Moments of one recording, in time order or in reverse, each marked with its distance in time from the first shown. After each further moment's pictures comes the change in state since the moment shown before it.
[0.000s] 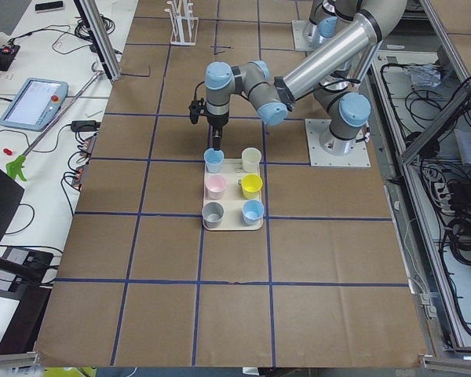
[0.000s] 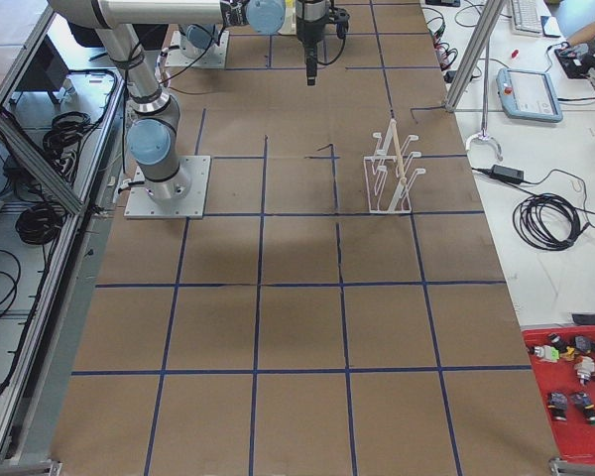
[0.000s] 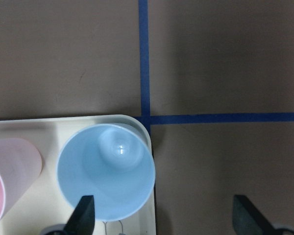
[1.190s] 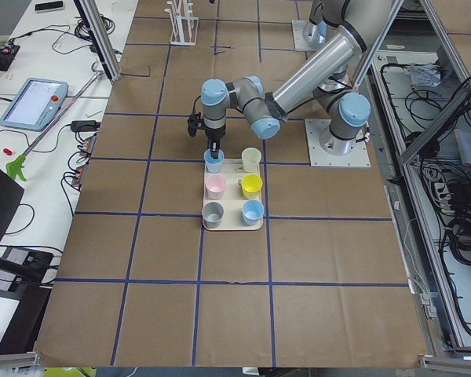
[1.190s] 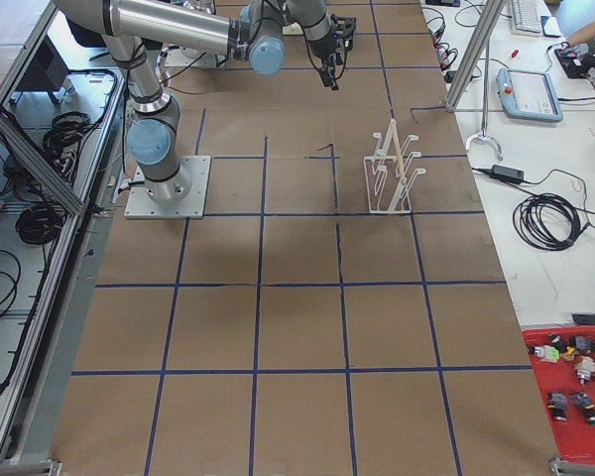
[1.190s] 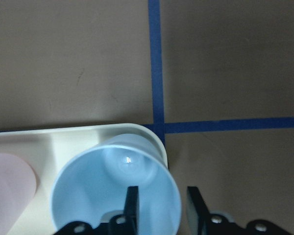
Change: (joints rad) left arm 0.019 -0.048 0.007 0.016 0.014 0.033; right arm 0.002 0.016 0.277 -0.748 0.148 0.451
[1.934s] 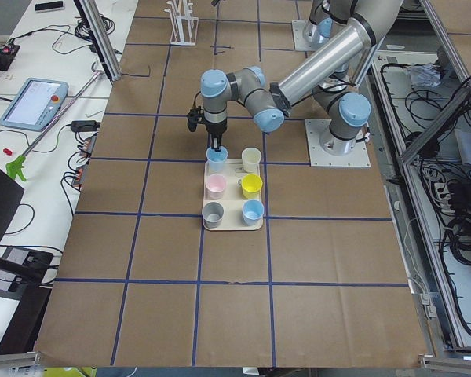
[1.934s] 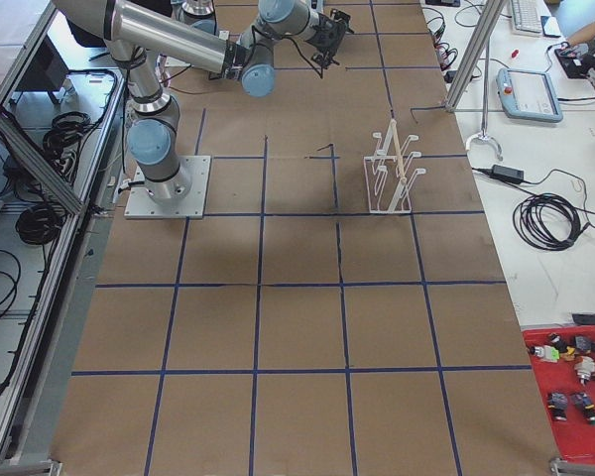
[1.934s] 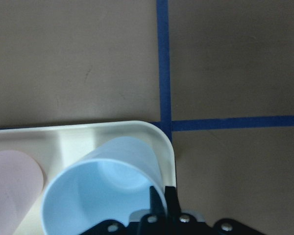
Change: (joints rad) left arm -0.010 0.096 0.116 -0.250 0.046 0.023; right arm 0.005 0.008 0.123 -0.509 0.274 0.608
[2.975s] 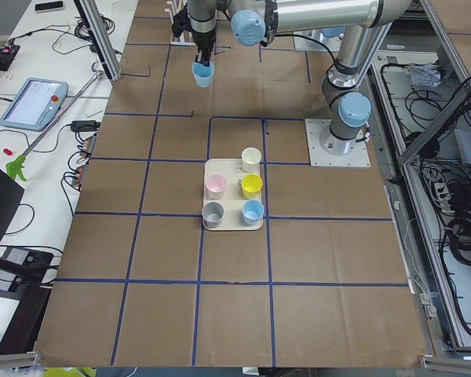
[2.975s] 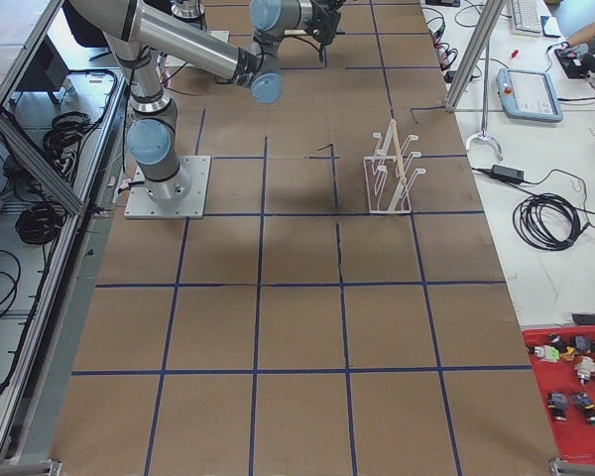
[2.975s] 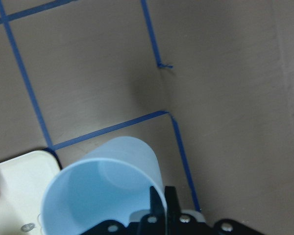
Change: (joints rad) left arm -0.284 0.058 0.372 -0.407 -0.392 -0.047; right arm 0.059 0.103 0.053 -0.539 0.042 0.414
